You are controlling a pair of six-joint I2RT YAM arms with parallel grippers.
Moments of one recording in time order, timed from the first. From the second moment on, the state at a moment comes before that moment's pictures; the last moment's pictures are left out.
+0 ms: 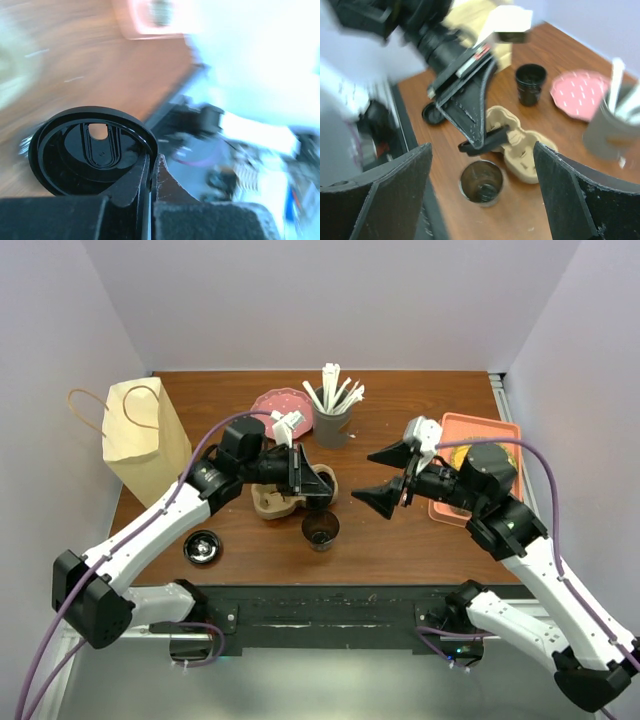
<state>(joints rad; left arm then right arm) -0.60 1.23 1.07 -0.38 0.60 -0.76 0.58 0.82 1.01 -0.24 -0.52 0.07</state>
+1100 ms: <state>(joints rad) -0.64 1.24 0.94 0.01 1.20 -0.78 0.79 1.00 1.09 -0.60 -0.67 -0.80</state>
